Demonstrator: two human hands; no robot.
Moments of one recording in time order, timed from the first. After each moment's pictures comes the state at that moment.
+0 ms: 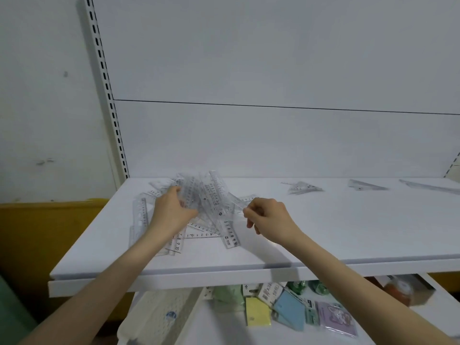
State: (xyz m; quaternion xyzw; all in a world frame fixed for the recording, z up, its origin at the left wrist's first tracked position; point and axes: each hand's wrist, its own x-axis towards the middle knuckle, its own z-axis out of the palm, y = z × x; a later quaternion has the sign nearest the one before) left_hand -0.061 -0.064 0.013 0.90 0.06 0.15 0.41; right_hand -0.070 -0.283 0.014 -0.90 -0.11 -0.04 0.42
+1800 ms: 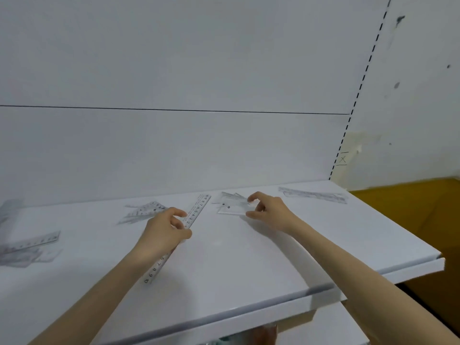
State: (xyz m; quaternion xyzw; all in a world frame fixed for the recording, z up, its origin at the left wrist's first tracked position) left_hand 0.035 -0.460 -0.006 0.86 -0.02 0.00 0.51; right_hand 0.075 -0.734 -0.014 -0.94 -0.05 -0.04 0.33
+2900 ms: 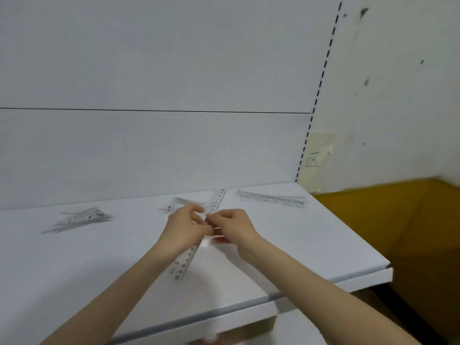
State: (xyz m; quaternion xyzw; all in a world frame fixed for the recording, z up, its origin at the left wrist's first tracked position) left_hand 0.045 -0.638 -0.005 0.86 -0.06 0.01 0.51; right_hand 0.031 -0.770 -0.006 -0.75 0.05 0.03 0.65
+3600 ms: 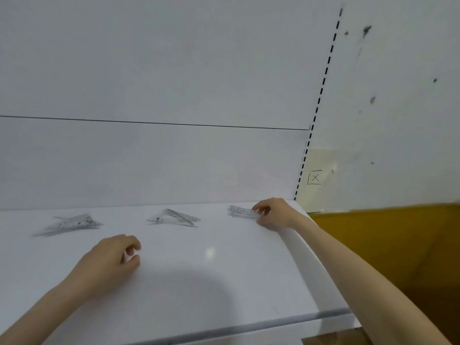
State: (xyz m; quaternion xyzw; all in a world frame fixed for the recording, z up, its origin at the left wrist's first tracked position) left_hand 0.023 -0.559 -0.021 0.98 -0.05 0.08 0.18; right_hand 0.135 -0.941 0.006 -0.98 -0.07 0.01 0.21
